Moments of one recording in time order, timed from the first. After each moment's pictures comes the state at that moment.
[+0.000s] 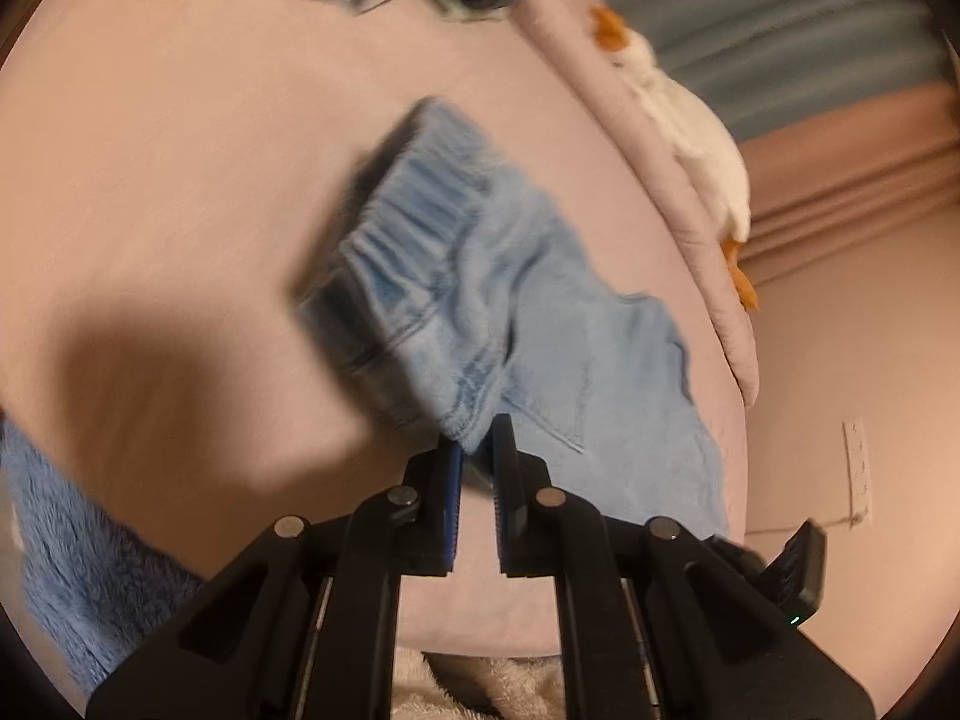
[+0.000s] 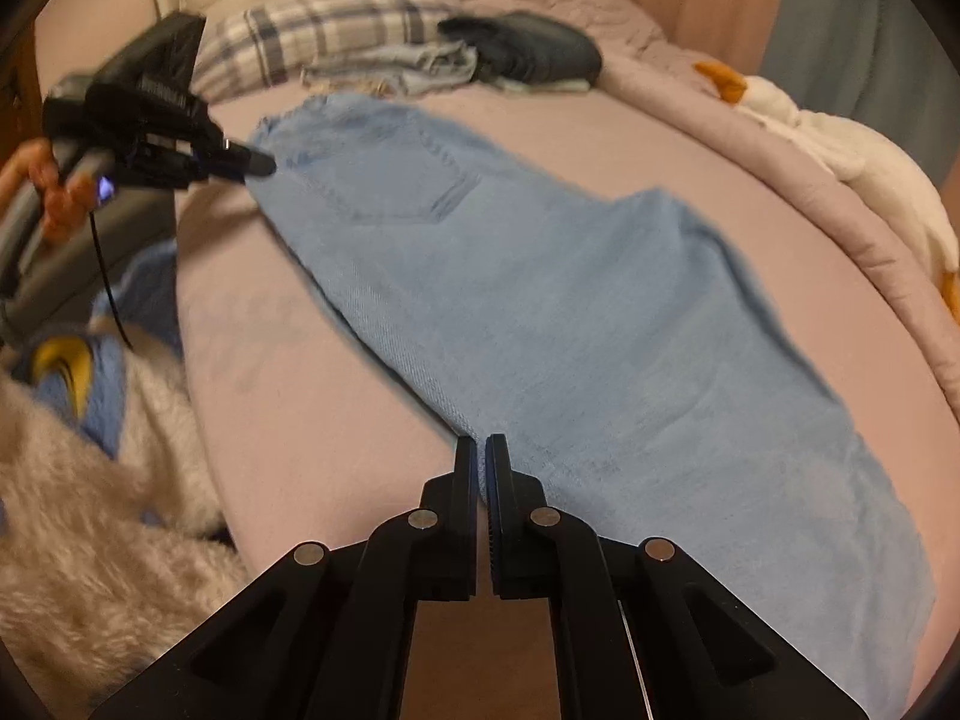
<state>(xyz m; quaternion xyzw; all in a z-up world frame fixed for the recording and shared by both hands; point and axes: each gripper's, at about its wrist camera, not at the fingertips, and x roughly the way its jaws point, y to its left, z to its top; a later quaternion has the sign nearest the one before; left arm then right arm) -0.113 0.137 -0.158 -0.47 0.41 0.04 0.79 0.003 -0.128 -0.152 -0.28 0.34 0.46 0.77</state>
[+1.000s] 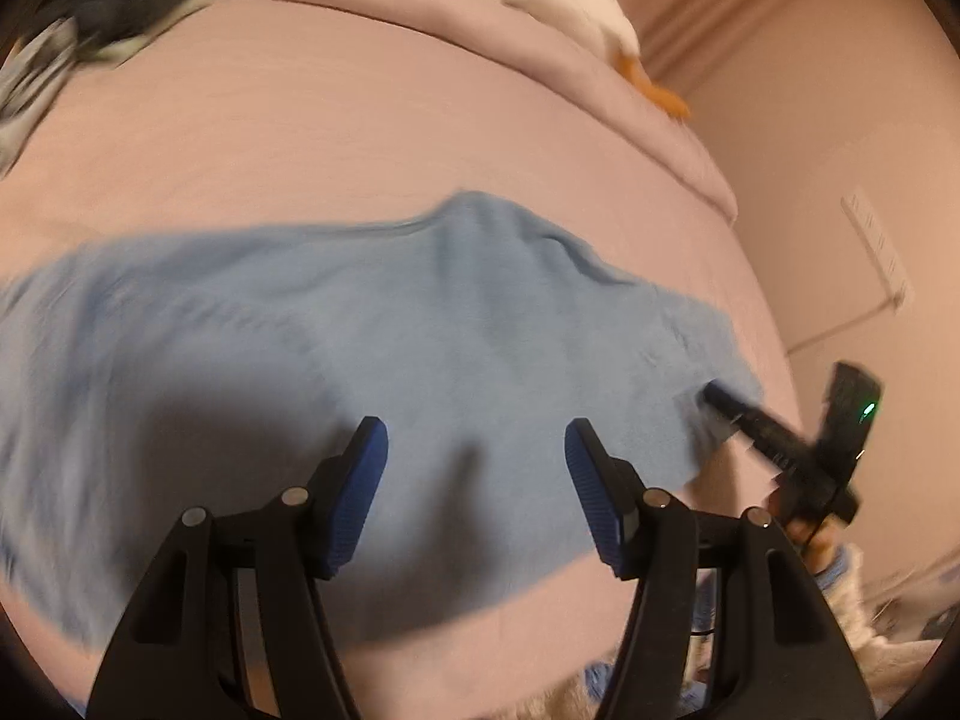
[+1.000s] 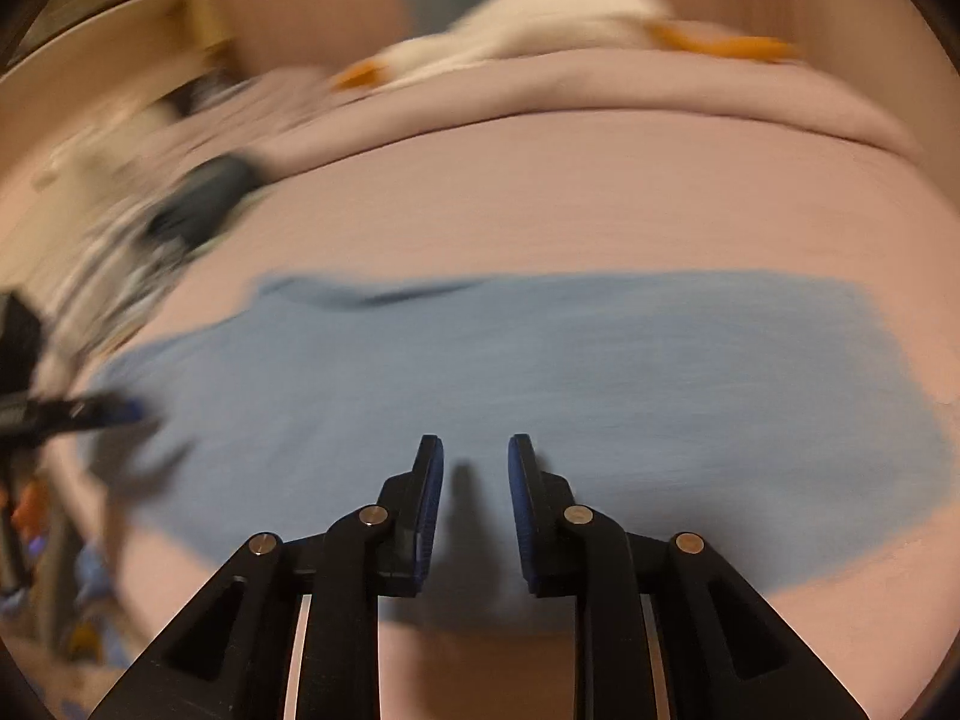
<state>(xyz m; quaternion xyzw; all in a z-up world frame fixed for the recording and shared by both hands) 0.031 0.017 -0.137 -0.23 0.48 -0.12 0.84 0.103 -0.286 -0.142 0.04 0.41 0.21 0.89</state>
